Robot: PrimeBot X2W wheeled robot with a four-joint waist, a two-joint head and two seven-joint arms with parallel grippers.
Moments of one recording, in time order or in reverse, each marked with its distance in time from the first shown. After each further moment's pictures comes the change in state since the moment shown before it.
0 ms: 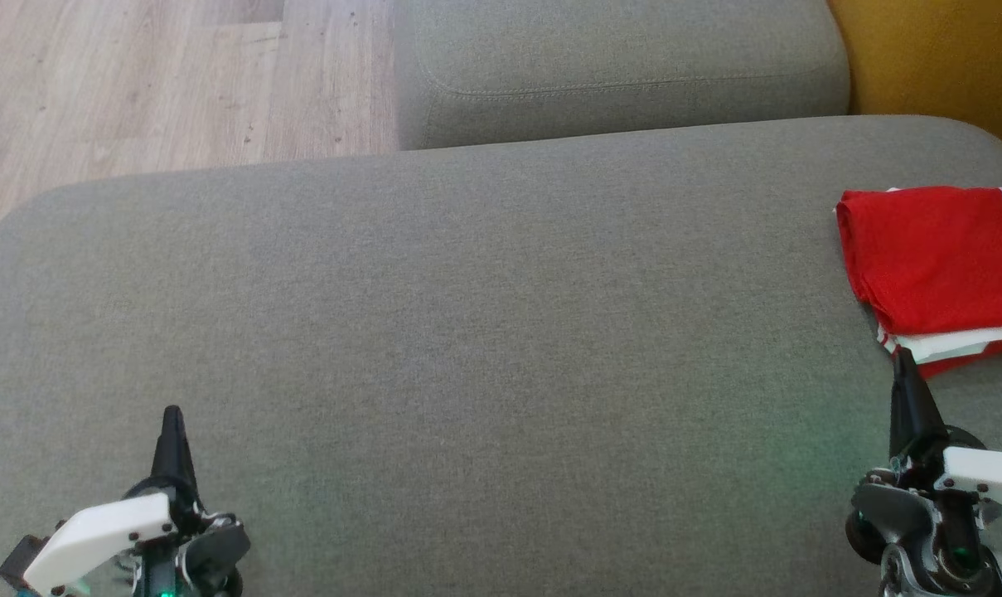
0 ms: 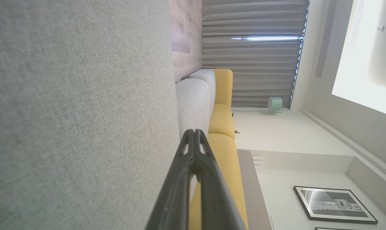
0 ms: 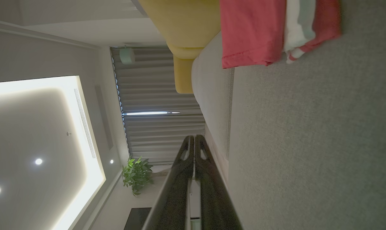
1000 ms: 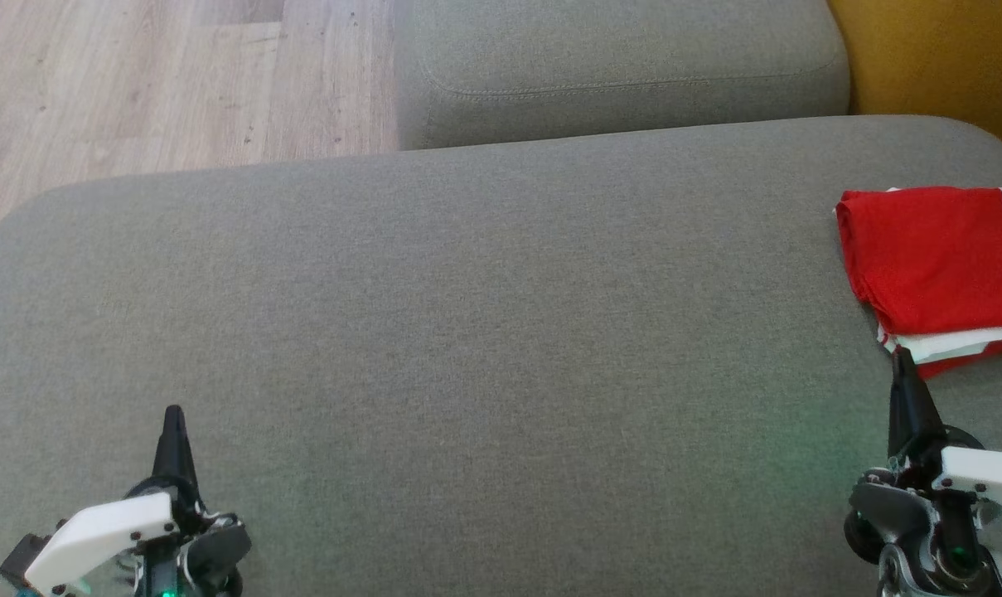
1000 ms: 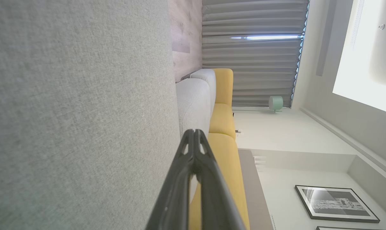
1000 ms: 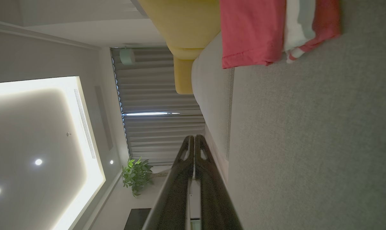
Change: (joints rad) left arm 0.000 0.007 -0.014 0.000 -0.001 0.000 -0.009; right arm 0.000 -0.001 0.007 0.000 0.002 0.000 -0.012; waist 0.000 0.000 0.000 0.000
